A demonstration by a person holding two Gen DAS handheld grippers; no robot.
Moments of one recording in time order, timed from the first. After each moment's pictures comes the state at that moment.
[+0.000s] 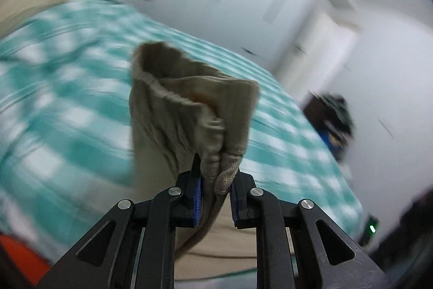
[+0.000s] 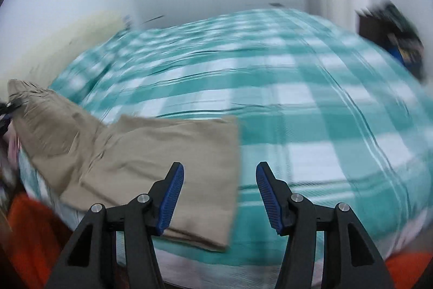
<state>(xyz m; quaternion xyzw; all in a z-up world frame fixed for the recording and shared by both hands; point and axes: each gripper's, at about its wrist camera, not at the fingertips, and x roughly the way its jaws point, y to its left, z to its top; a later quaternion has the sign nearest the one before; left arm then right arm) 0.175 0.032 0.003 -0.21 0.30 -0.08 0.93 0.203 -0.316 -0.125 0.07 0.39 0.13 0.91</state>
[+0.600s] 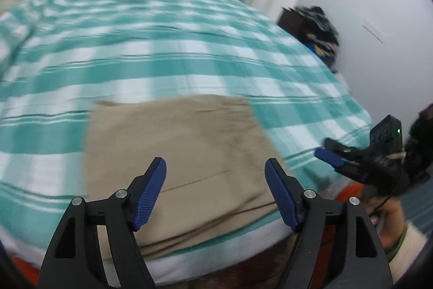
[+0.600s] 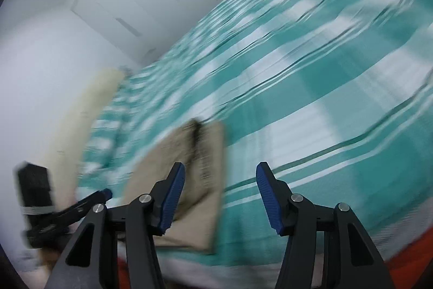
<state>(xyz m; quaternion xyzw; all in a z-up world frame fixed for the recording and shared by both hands) 0.191 -0.066 -0.074 -0.08 0.43 -0.13 0.89 0.212 -0.408 -0.160 0.33 0.40 0.21 0.83</state>
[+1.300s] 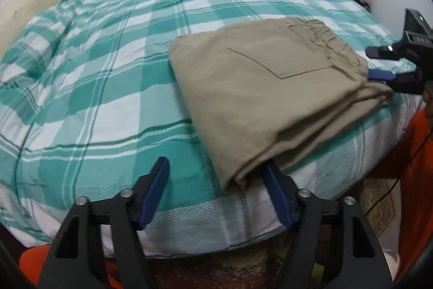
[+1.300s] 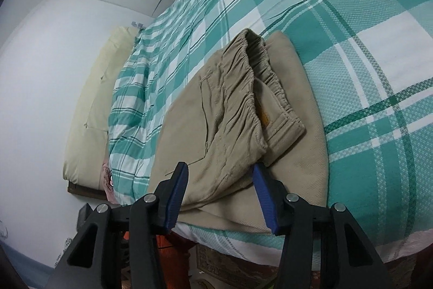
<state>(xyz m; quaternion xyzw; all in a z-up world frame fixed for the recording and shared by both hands) 0.140 -0.002 -0.155 0.04 0.48 -0.05 0.88 0.245 -0.318 -0.189 0.35 0.52 0.26 0.73</state>
